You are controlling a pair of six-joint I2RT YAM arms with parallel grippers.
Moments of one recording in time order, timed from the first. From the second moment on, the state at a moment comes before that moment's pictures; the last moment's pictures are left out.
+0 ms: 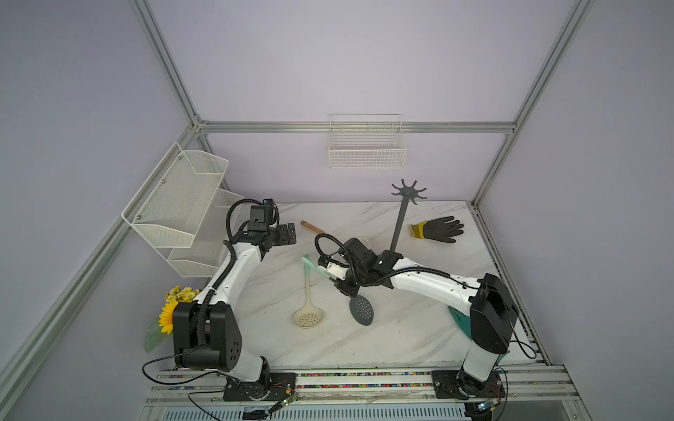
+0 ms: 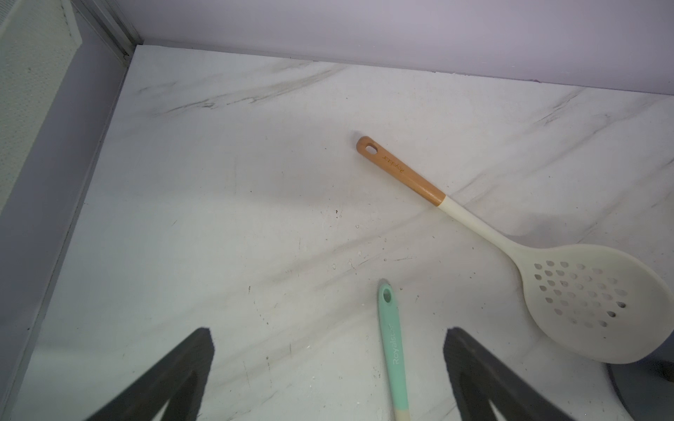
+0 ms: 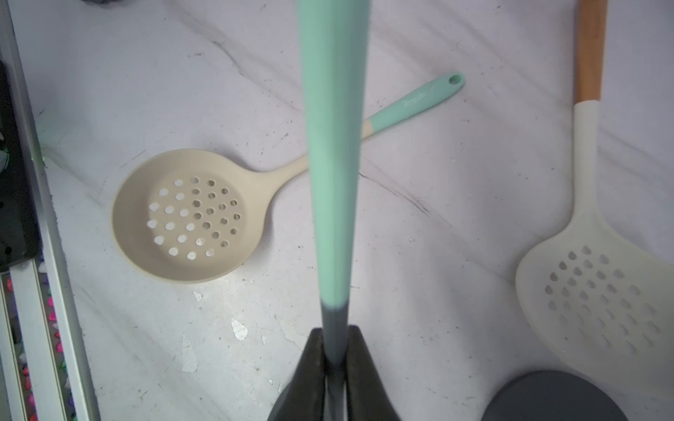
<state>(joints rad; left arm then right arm) -0.05 1.51 1.24 -0.50 -0.05 -0.15 0.88 1.77 1.42 -0.57 -0.14 -0.25</state>
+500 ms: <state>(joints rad) -0.05 1.51 1.25 -0.50 0.12 -0.13 0.71 1.48 1.27 -0.48 -0.39 -0.11</state>
